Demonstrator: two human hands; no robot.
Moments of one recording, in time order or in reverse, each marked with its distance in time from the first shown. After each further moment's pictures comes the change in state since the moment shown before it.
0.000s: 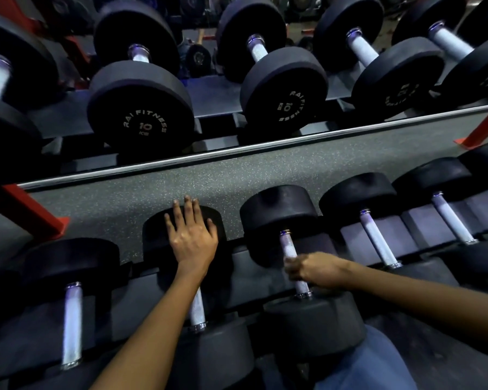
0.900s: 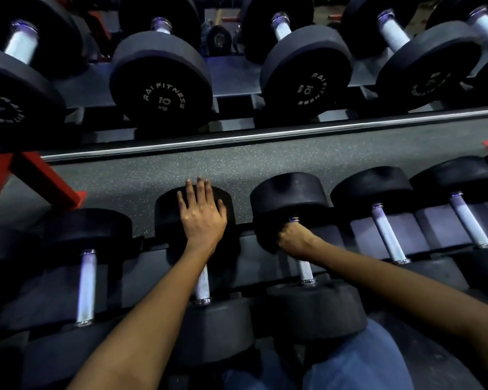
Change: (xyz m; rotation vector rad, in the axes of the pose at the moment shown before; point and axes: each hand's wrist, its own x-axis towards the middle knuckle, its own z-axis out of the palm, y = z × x) left_hand -0.001 0.000 -0.001 0.064 -0.055 -0.019; right_hand 0.059 -0.006 -0.043 -0.212 -0.188 0.260
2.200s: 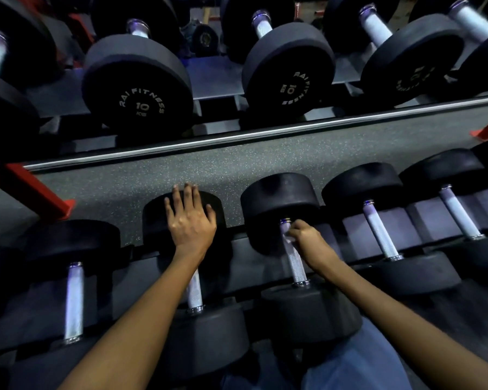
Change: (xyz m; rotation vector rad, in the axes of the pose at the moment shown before) left_hand 0.001 -0.001 0.004 -0.047 0.081 0.017; right_hand -0.034 -0.005 0.048 0.987 0.460 0.467
